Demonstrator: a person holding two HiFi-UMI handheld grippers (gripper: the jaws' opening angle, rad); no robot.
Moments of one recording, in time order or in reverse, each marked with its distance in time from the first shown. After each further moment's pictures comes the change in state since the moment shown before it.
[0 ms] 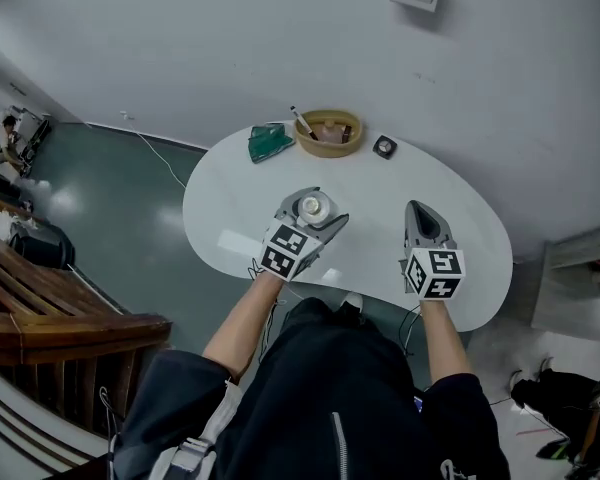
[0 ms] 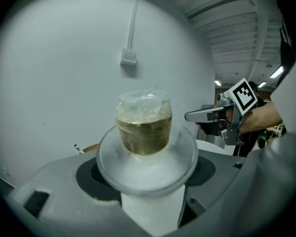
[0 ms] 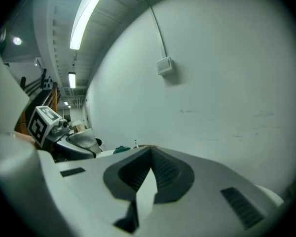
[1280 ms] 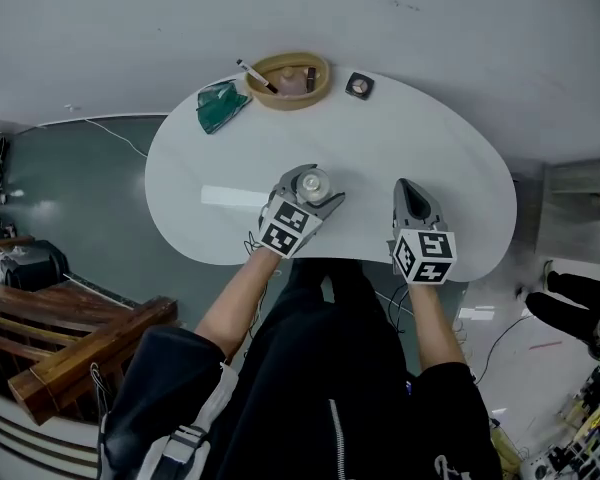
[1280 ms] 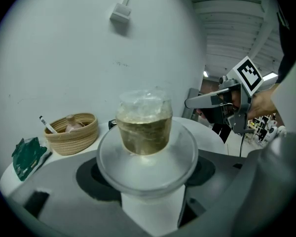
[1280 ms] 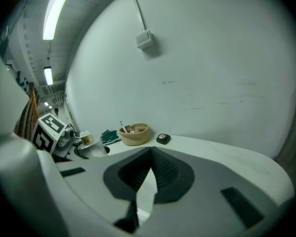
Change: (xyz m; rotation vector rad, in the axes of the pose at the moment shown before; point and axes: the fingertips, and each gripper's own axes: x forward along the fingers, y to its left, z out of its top) left arm 0.085 -0.016 -0.098 -0.014 0.217 -0.235; right arm 0.018 -0.023 -0.088 0.148 0.193 -0.159
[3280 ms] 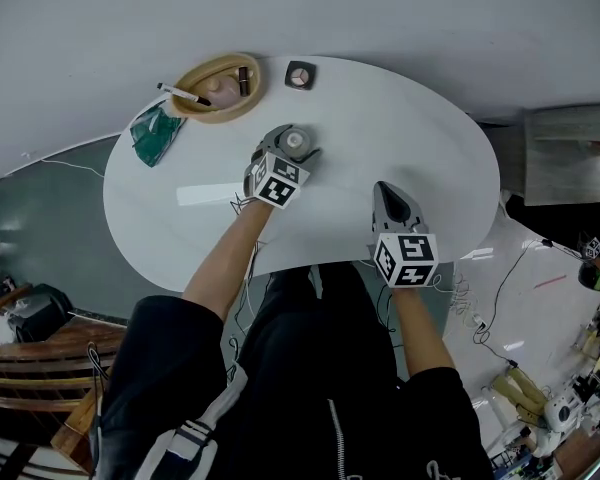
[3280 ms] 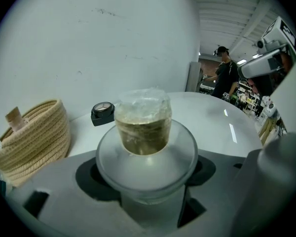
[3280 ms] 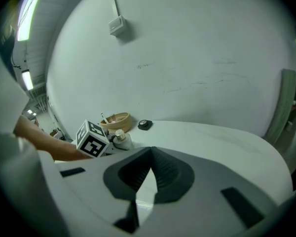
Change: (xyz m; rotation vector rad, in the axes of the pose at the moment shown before) left arm 0.177 0.065 -0.036 0.147 0.187 -0.037; right arm 0.014 -0.063 -0.050 0.137 0.124 -0.131
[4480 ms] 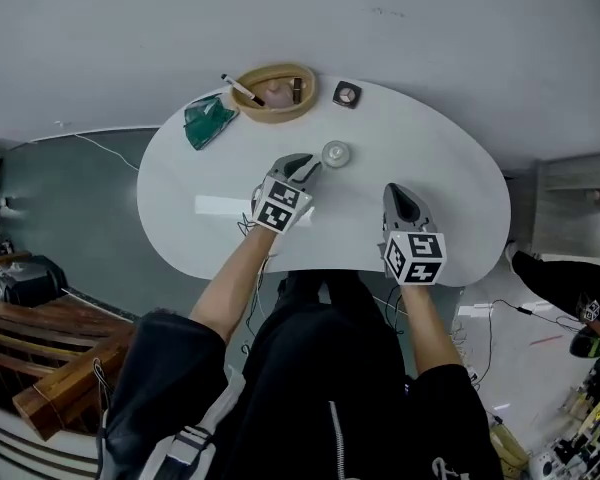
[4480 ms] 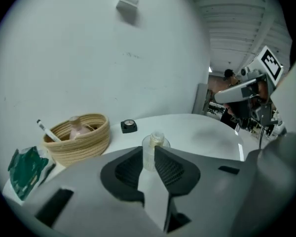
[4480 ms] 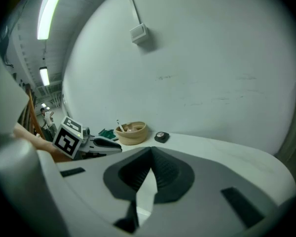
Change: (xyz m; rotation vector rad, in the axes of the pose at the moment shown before) left arm -0.129 0.007 0.012 -0.110 -0.176 0.123; right arm -0.003 0.055 0.036 -0.116 -0.102 0.121
